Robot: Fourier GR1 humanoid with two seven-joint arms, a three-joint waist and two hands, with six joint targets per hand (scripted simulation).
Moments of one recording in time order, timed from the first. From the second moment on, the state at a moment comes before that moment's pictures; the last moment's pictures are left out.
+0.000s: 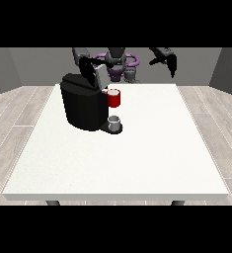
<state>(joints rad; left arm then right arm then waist) -0.23 0.08 0.16 -1.41 -0.11 -0.25 -0.11 -0.71 -0.16 -0.13 -1.00 0.00 0.01 0.05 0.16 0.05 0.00</state>
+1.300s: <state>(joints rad) -0.33 0.08 0.10 -1.40 -0.12 -0.27 -0.11 -0.89 -0.29 -0.09 -1.06 0.16 -0.07 0.34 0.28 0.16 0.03</state>
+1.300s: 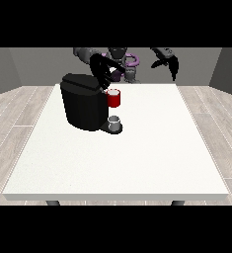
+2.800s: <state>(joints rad) -0.50 0.07 0.05 -1.45 -0.09 -0.33 -0.10 -1.20 -0.28 -0.10 -1.09 0.17 -0.05 0.24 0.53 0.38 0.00</state>
